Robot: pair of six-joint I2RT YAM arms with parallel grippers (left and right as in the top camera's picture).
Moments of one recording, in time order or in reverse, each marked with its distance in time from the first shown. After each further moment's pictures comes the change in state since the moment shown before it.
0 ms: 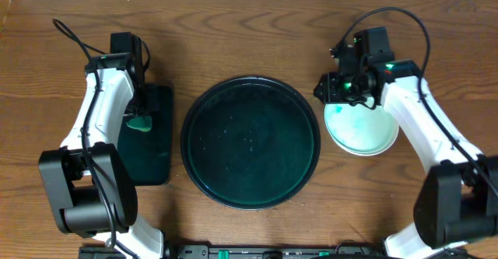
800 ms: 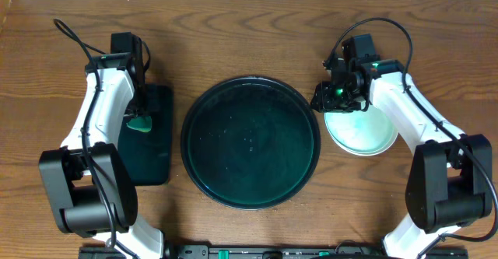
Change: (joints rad) left arm 0.000 0.000 0.000 -0.008 -0.001 0.000; right arm 0.016 0.079 0.000 -0.048 0.042 0.011
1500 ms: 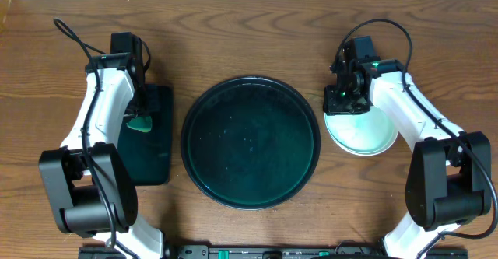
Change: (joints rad) left arm 0.000 0.000 0.000 0.000 0.000 0.000; right arm -0.008 0.012 0.000 -0.040 0.190 -0.035
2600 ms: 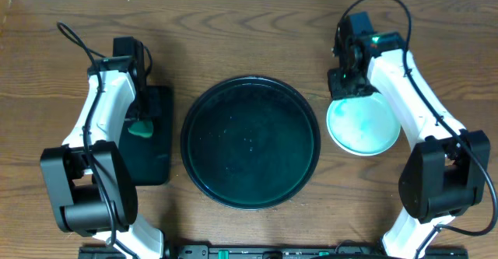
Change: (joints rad) left arm 0.000 0.009 -0.047 -0.007 -0.001 -0.001; right arm 0.032 0.054 0.322 -0.299 0.197 -0.022
